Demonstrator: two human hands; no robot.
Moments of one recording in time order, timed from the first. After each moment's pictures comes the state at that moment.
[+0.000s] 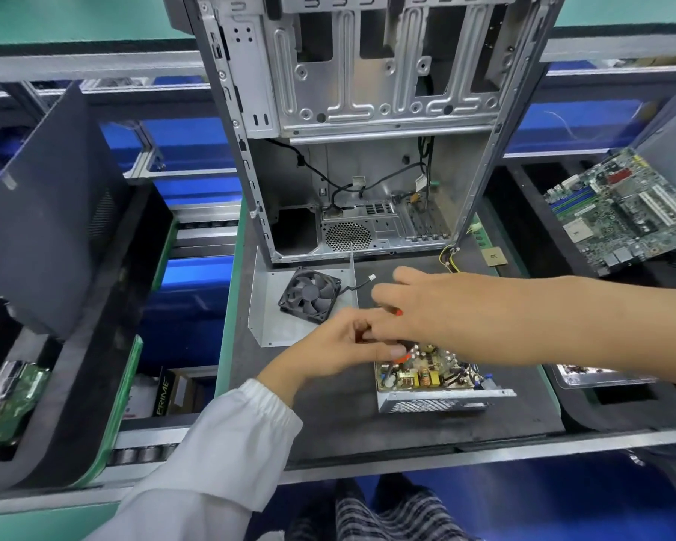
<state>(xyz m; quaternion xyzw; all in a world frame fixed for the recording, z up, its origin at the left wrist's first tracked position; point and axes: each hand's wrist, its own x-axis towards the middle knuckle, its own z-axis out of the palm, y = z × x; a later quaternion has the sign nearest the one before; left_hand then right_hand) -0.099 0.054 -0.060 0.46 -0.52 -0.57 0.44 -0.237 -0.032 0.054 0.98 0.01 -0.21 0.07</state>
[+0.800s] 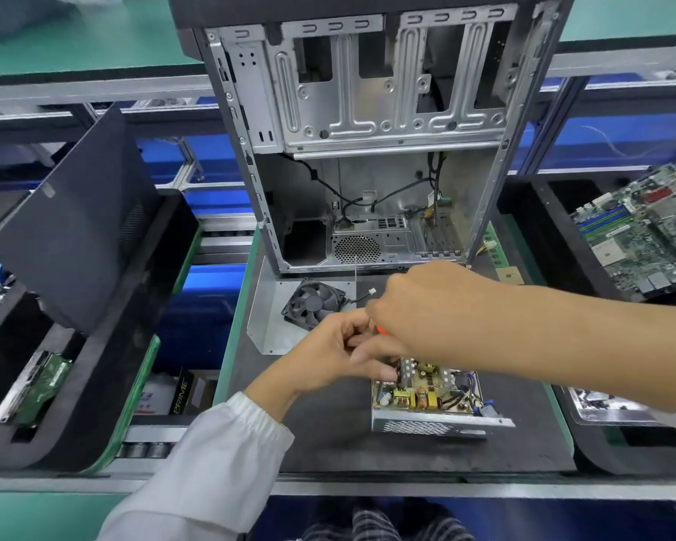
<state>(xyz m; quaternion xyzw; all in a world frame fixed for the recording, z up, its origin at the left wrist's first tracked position) -0.108 0.054 -0.058 0.53 -0.51 -0.50 0.45 -0.231 -0.034 0.064 0.99 -0.03 -0.13 0.11</state>
